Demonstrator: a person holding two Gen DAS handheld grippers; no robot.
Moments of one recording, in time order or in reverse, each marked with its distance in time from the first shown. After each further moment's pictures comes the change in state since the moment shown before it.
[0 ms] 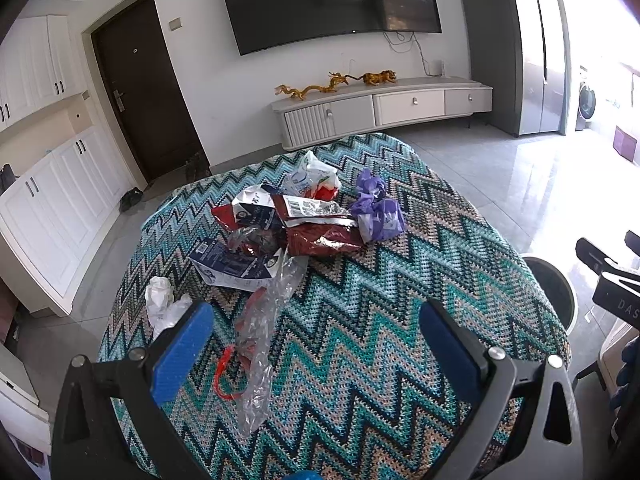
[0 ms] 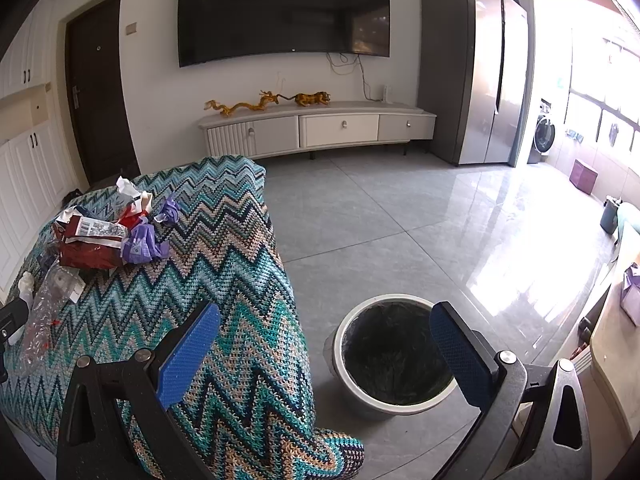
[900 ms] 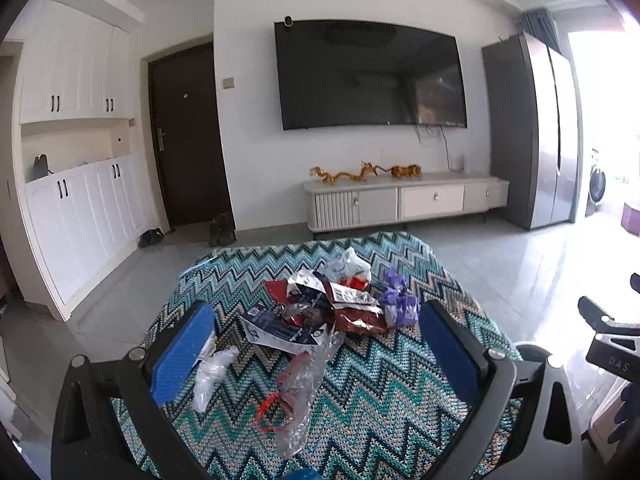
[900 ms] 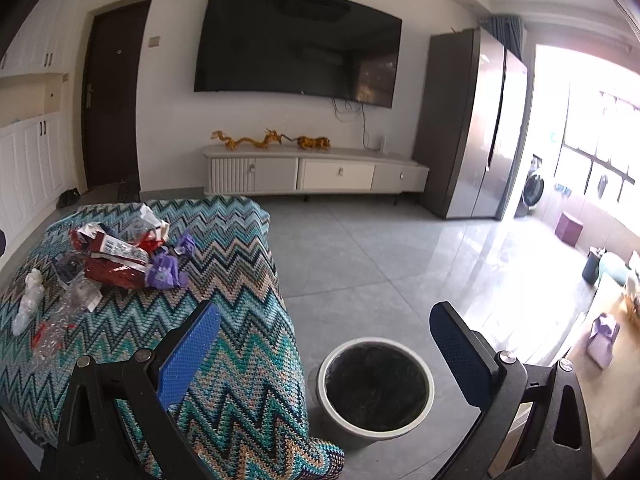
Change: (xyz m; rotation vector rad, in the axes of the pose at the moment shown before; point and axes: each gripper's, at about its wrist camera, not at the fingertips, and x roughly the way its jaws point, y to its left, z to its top) left arm -0.082 0.050 -0.003 -0.168 -0.331 0.040; right arm -0.078 0.027 0.017 -0.122 -0.178 -0.059
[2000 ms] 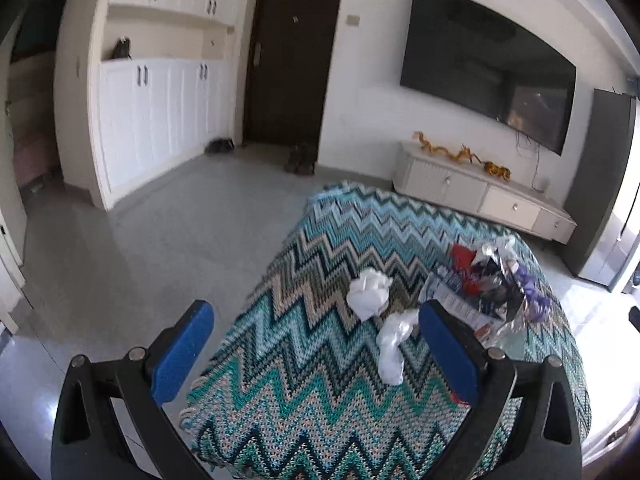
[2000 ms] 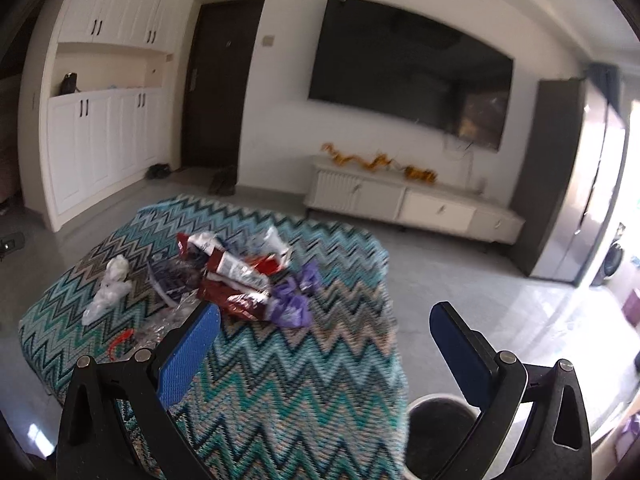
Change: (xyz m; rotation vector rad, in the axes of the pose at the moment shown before) left arm 0.042 0.224 -0.057 -0.325 0.234 0.156; right arm 0.026 0.104 0.043 -0.200 -0.002 0.355
